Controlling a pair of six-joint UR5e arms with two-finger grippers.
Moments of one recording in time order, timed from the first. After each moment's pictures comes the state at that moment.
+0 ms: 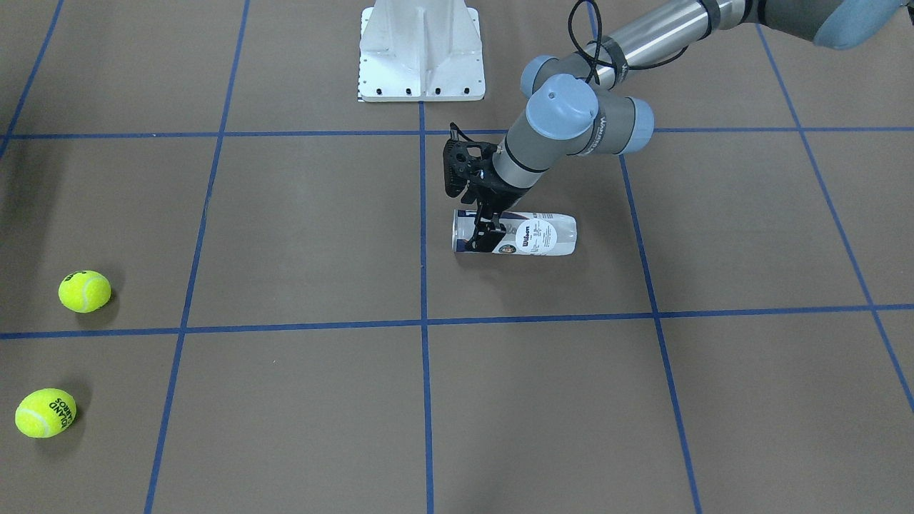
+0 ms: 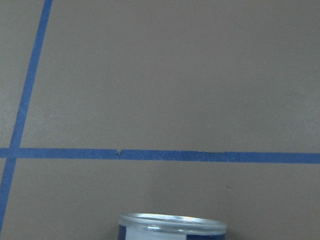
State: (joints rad) left arm -0.56 -2.19 -1.49 -2.11 -2.03 0.25; right arm 1.51 -1.55 1.60 -1.49 2.36 0.13
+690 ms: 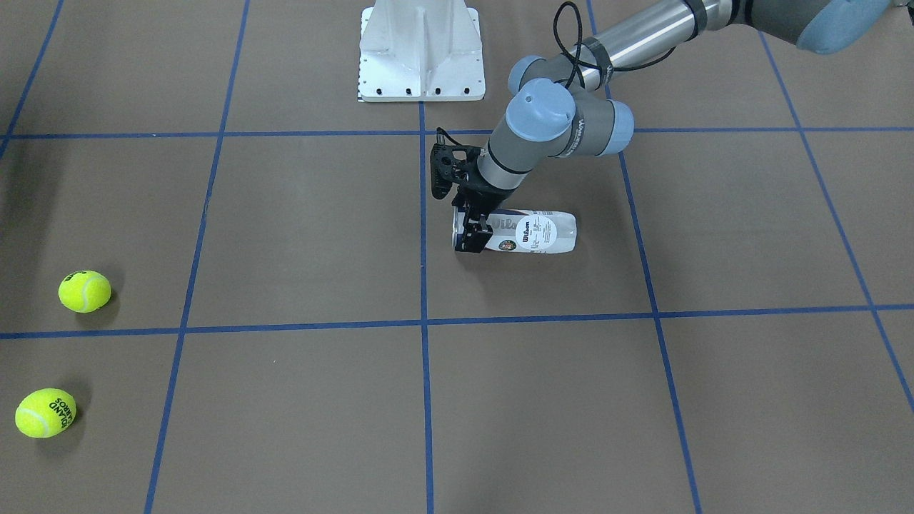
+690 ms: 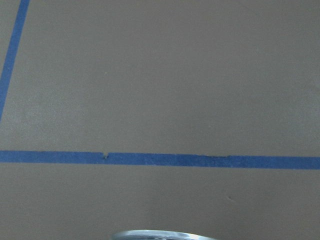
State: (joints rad) left arm -0.53 -2.23 -1.45 -2.11 -1.99 0.25; right arm 1.51 -1.56 1.59 -1.49 2.36 0.13
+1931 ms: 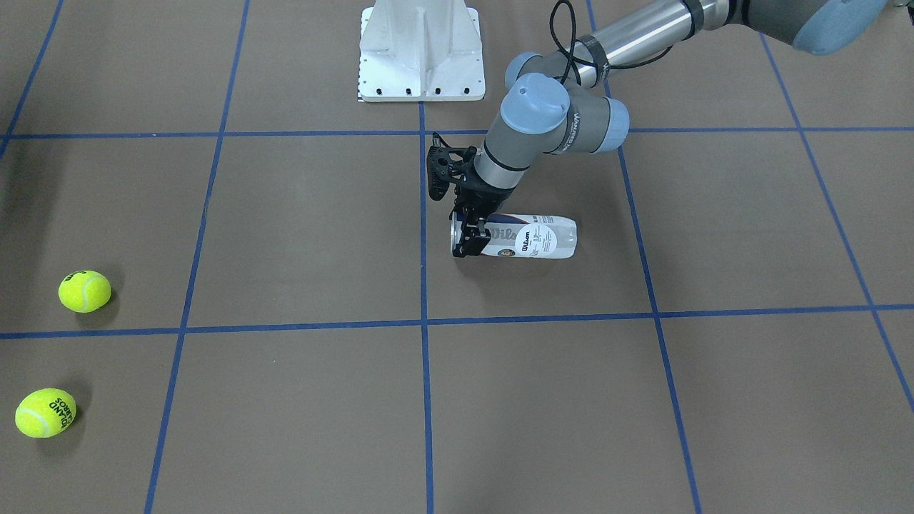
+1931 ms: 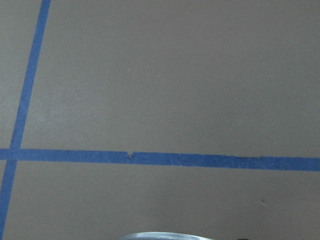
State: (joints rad) left arm -0.53 -2.23 -1.49 -2.11 -1.89 0.24; right arm 1.51 -1.56 1.59 -1.49 2.36 0.13
